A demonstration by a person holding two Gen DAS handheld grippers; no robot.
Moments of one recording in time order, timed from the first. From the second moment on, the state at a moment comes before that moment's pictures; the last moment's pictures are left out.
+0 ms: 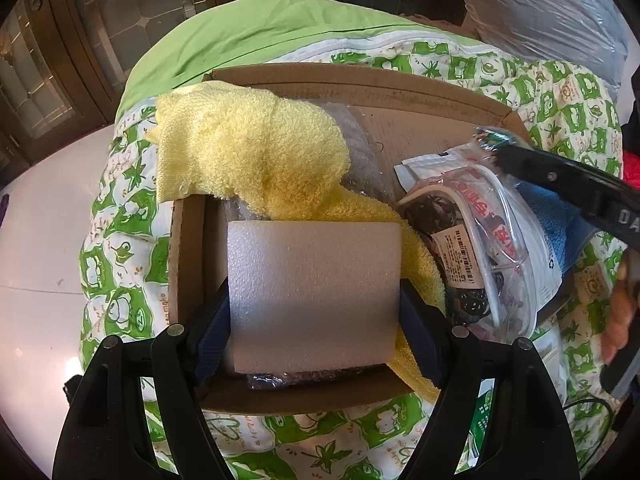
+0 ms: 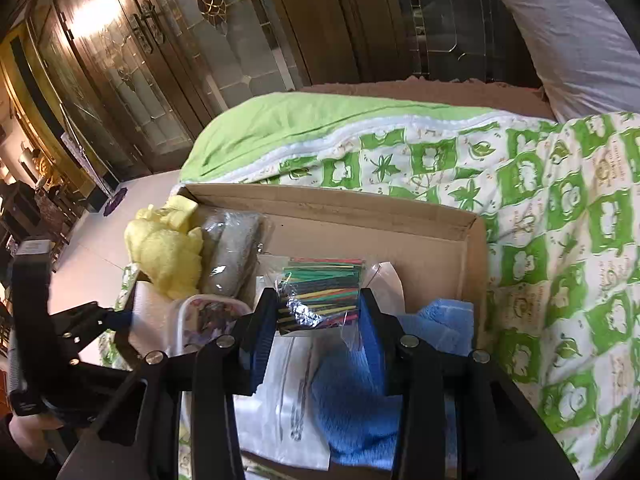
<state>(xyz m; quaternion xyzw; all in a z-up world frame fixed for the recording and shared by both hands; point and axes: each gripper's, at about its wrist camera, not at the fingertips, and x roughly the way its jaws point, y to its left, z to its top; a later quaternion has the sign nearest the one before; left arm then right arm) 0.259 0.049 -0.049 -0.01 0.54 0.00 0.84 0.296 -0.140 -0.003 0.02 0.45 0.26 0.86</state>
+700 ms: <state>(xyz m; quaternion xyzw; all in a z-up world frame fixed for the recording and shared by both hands) 0.204 0.048 -0.019 -0.01 0.51 0.02 0.86 0.259 -0.168 0.012 0.08 0.41 0.25 0.87</state>
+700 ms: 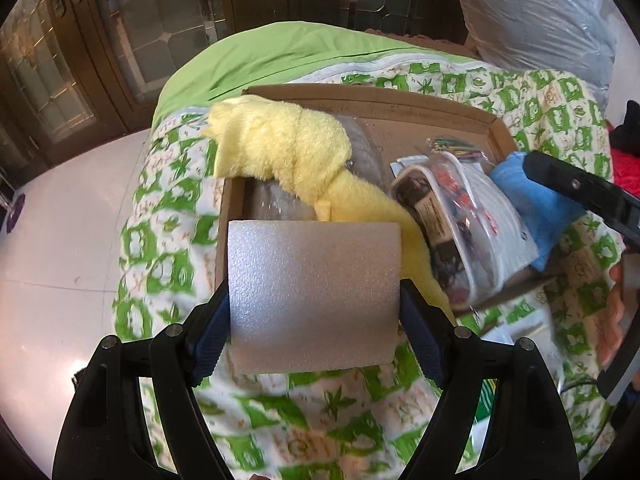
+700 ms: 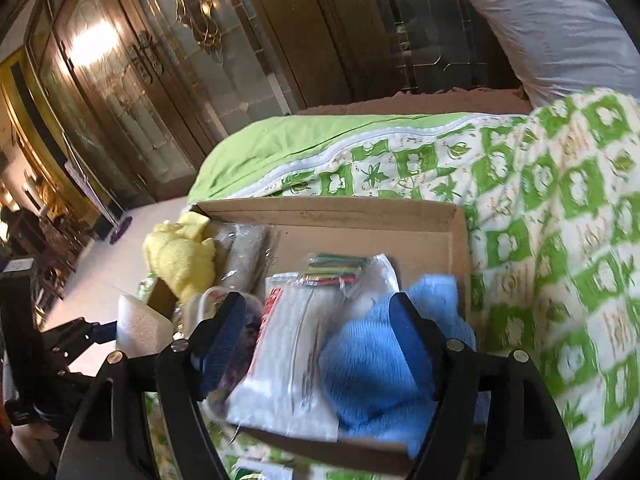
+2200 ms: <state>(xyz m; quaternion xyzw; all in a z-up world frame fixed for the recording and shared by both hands) 0.118 0.007 -0.053 -0.10 0.54 -0.02 0.84 0.163 -0.207 -0.007 0.10 0.45 0.25 0.85</state>
